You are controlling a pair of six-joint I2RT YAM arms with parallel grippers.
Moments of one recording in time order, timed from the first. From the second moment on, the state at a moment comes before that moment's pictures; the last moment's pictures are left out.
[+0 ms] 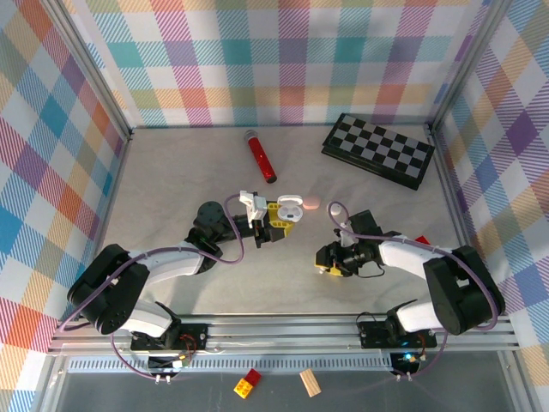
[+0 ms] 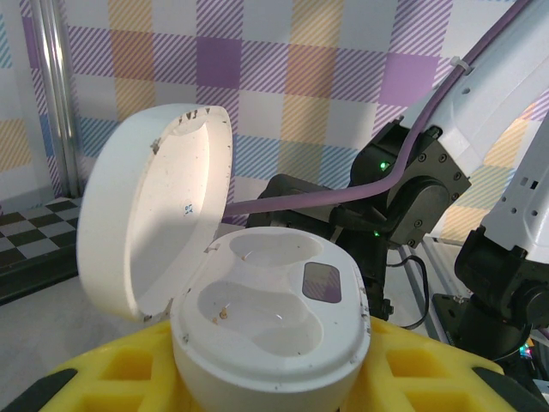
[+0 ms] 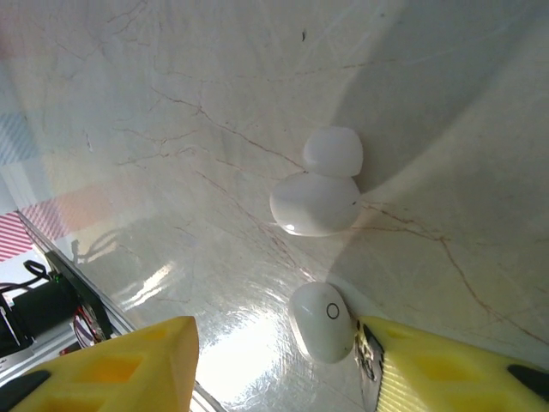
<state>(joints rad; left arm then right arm) -0.63 1.42 0.54 0.99 0.75 -0.13 0.40 1.39 0.50 -0.30 -0.67 0.62</state>
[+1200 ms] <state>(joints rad) -0.63 1.43 0.54 0.99 0.75 -0.13 0.40 1.41 0.52 -0.26 -0.63 0.62</state>
